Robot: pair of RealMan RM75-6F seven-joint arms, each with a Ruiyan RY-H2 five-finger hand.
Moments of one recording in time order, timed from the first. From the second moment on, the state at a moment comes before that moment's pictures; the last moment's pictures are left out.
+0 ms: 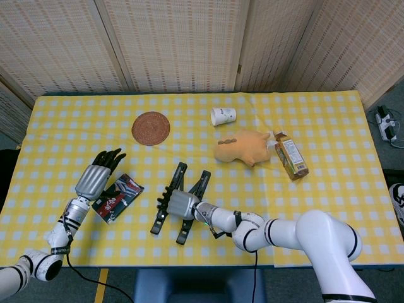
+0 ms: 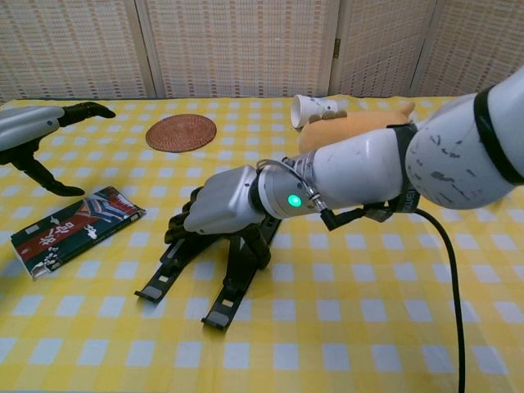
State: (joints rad) left arm -0.61 -1.47 -0.10 -1.18 1.39 1.06 -0.09; right arm 1.34 -1.73 0.07 -1.22 -1.18 0.37 -0.55
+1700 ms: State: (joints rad) left arm -0.54 -1.36 -0.13 -1.34 1.38 1.18 0.05; right arm 1.08 -1.45 0.01 -1.63 -1.24 0.87 -0.58
